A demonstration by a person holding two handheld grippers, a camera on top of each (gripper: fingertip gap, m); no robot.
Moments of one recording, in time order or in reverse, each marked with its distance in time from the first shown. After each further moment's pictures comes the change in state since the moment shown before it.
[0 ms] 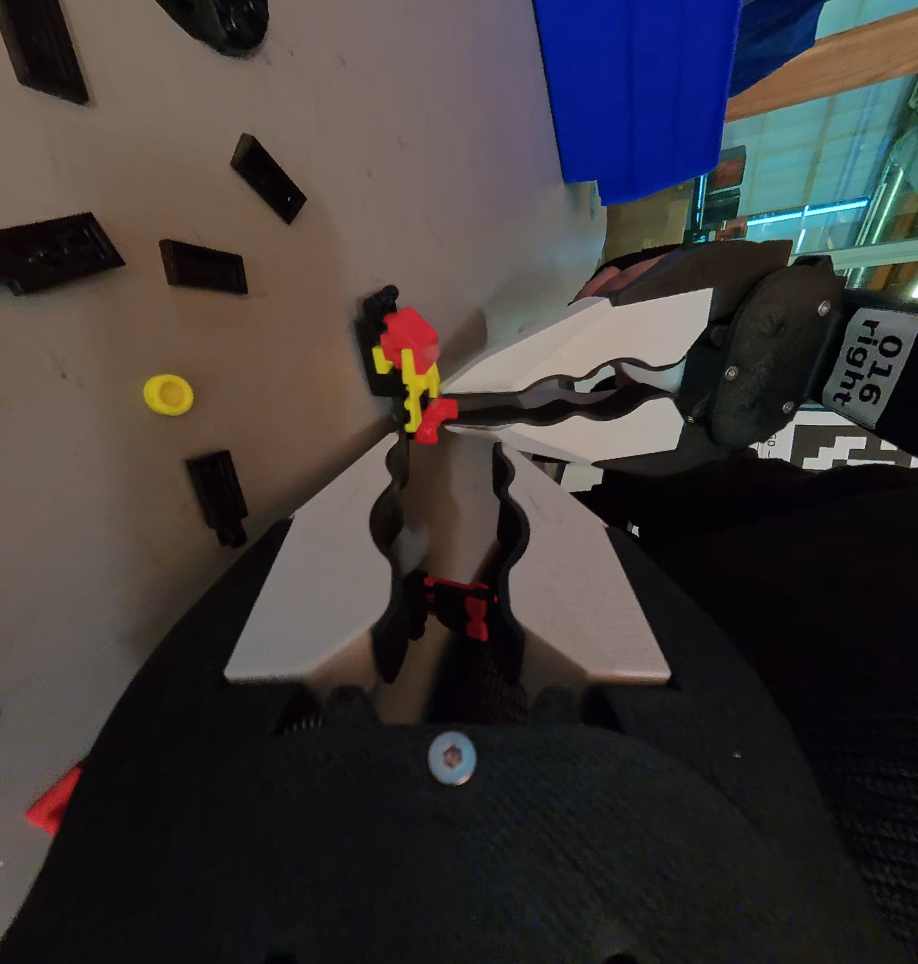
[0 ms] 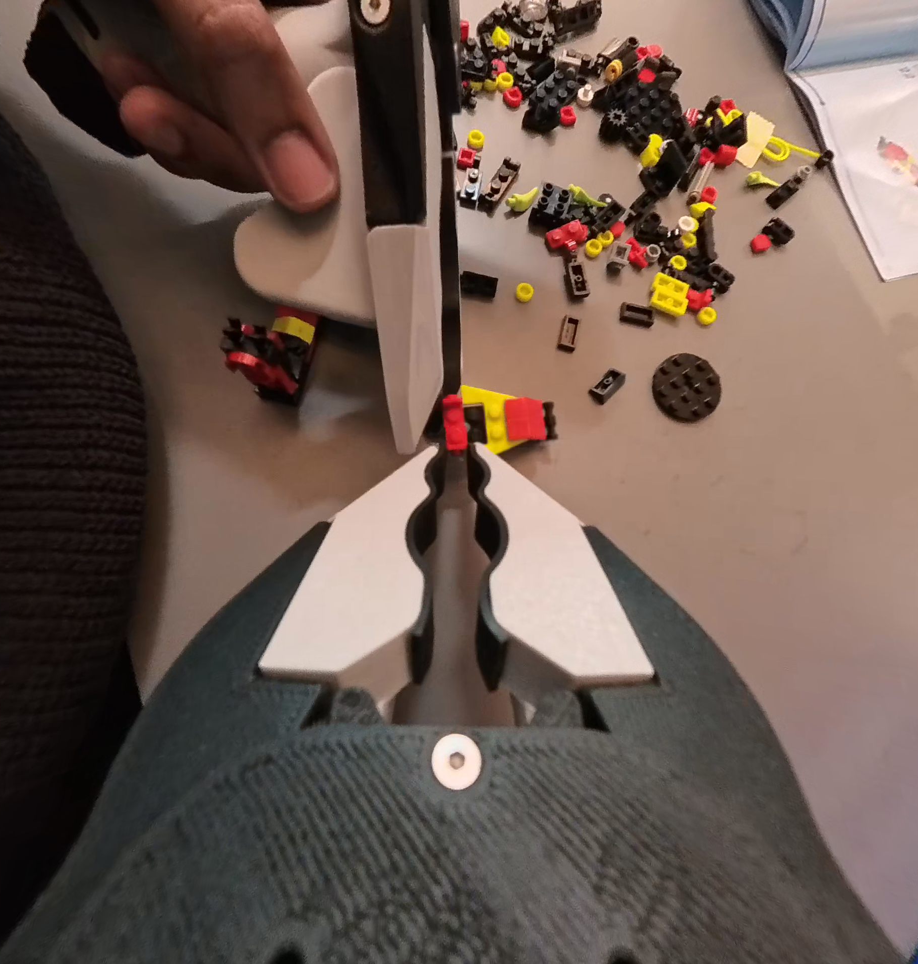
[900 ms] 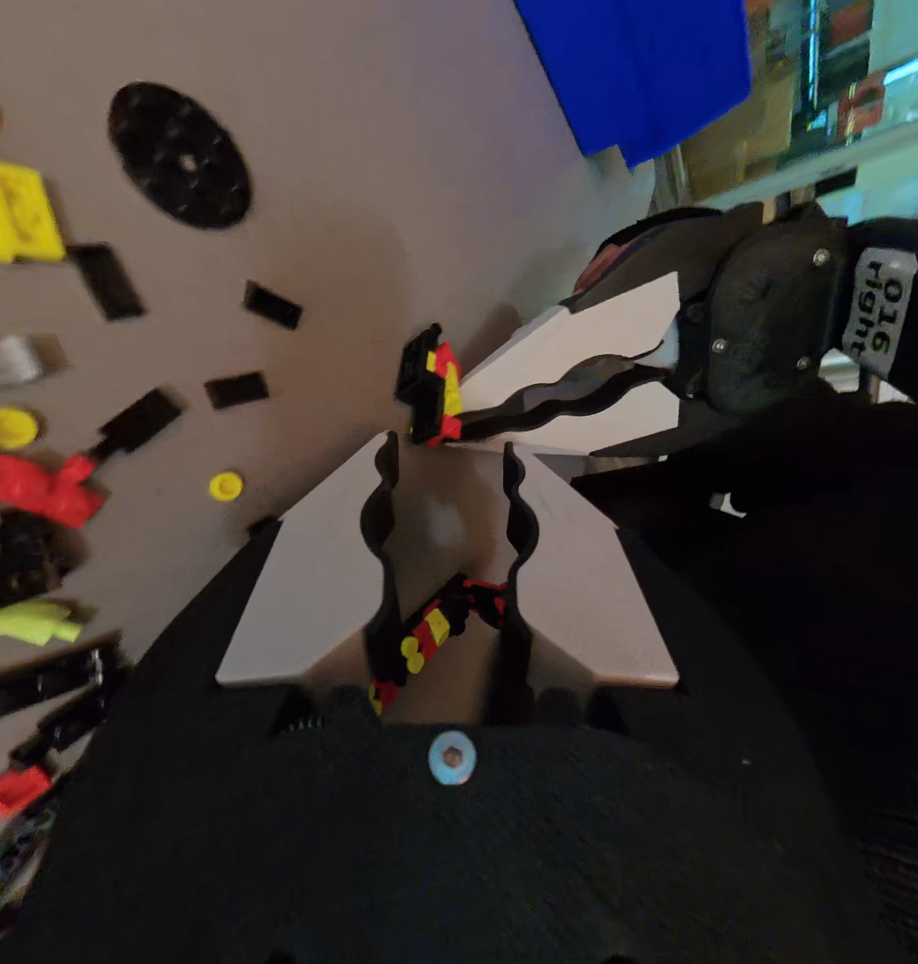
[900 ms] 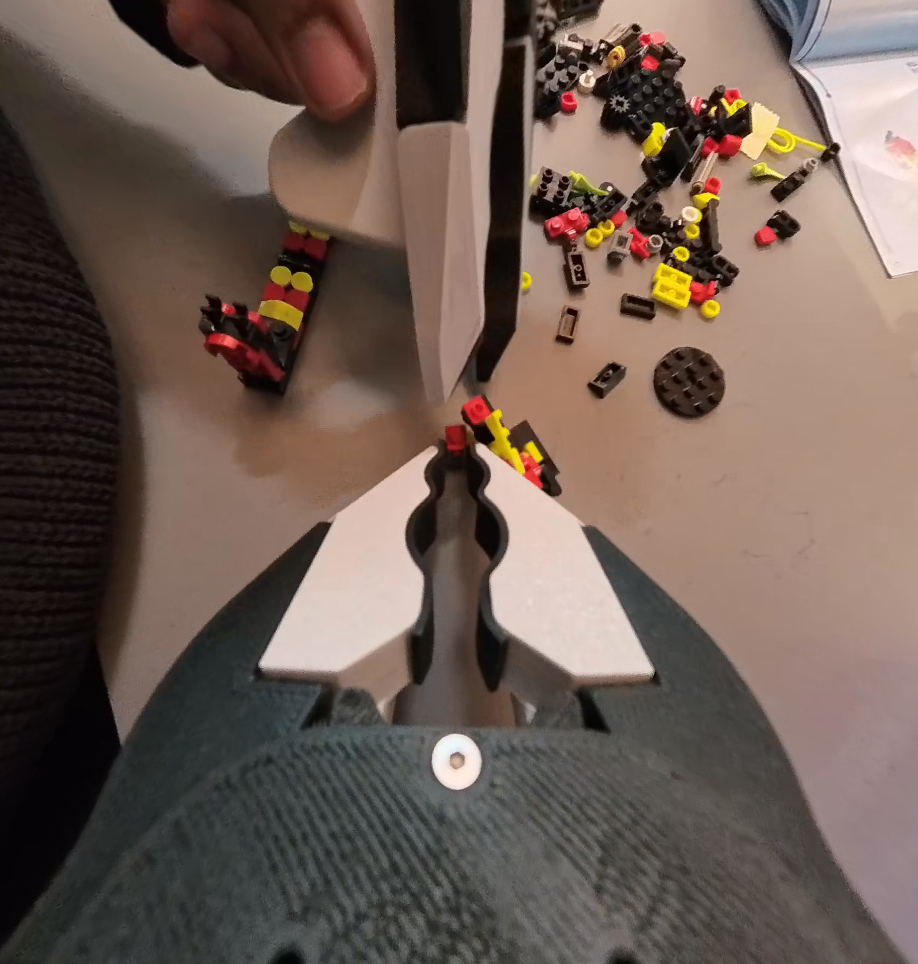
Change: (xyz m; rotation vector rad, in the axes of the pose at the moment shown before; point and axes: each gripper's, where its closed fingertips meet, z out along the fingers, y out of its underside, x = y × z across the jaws) left arm 0.000 -0.019 -0.012 -0.056 -0.126 0.237; right arm 0.003 0.005 0.005 0.011 0.001 -0.013
